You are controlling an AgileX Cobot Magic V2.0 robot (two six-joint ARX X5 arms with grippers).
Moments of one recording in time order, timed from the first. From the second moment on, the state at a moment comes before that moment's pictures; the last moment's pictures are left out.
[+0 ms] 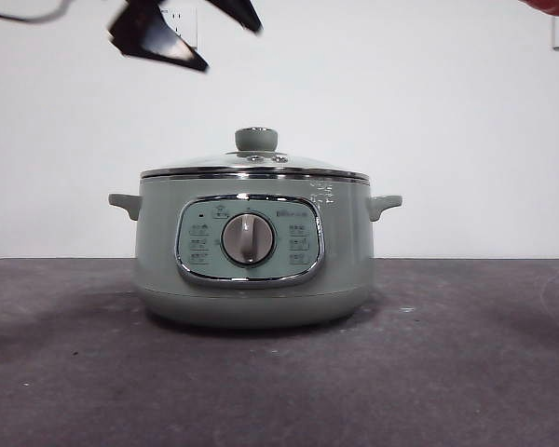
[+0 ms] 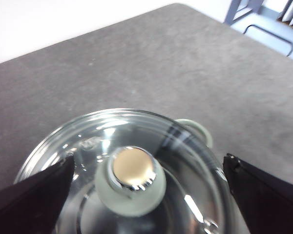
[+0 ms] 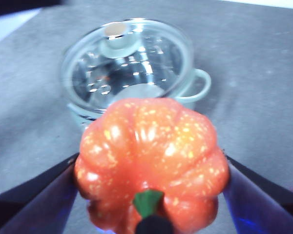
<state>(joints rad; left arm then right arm) -0.42 1.53 1.40 -0.37 0.37 0.07 0.46 0.73 0.97 -0.74 -0.13 0.05</state>
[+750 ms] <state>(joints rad) -0.47 1.72 1.42 -0.32 0.25 0.10 0.46 0.73 0.97 -0.74 -0.15 0.05</state>
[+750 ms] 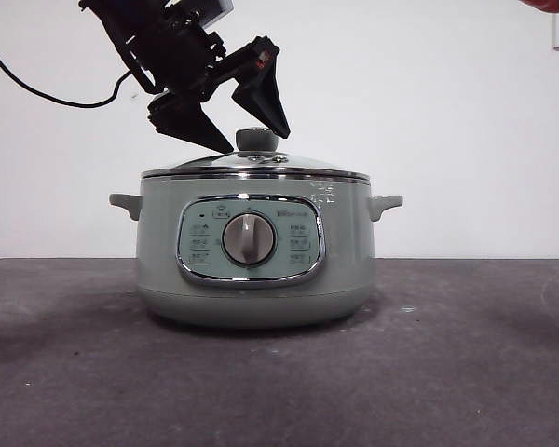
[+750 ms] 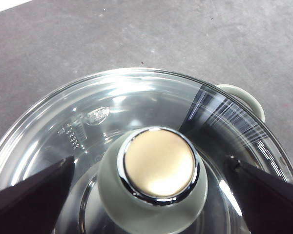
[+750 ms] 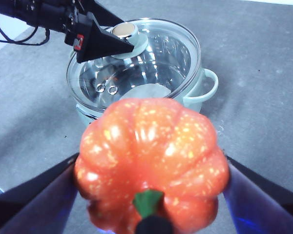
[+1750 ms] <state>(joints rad) -0.47 1.72 1.42 -0.33 0.26 0.11 0.46 0.74 0.97 -0.74 -0.15 0.06</state>
